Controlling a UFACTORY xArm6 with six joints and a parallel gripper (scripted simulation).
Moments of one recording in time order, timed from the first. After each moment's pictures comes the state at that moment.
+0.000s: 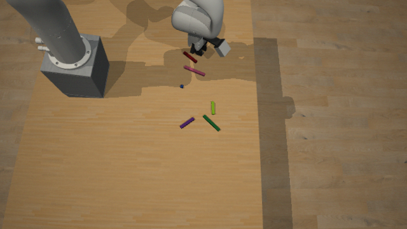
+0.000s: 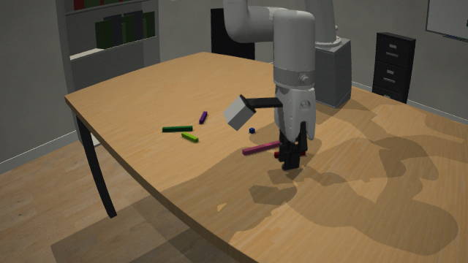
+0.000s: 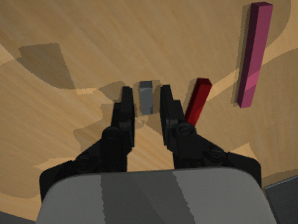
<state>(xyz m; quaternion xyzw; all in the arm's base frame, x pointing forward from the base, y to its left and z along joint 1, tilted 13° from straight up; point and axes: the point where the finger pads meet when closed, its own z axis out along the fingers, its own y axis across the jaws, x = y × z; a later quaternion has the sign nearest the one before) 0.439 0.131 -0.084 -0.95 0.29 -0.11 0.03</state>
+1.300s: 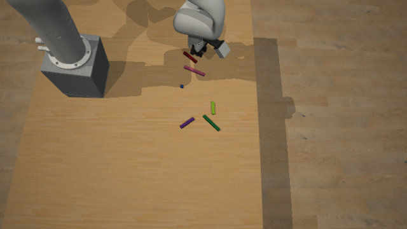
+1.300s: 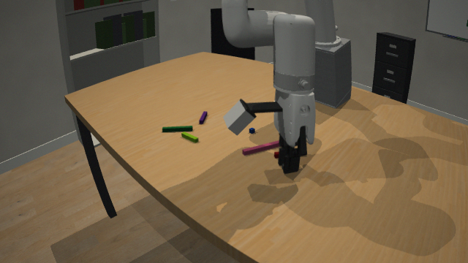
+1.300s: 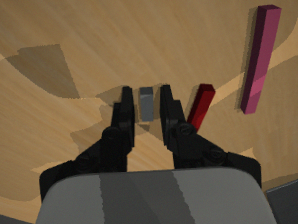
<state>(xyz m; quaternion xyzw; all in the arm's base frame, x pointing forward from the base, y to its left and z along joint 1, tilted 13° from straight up) 0.441 0.131 -0.092 -0.95 0.29 -0.11 0.03</state>
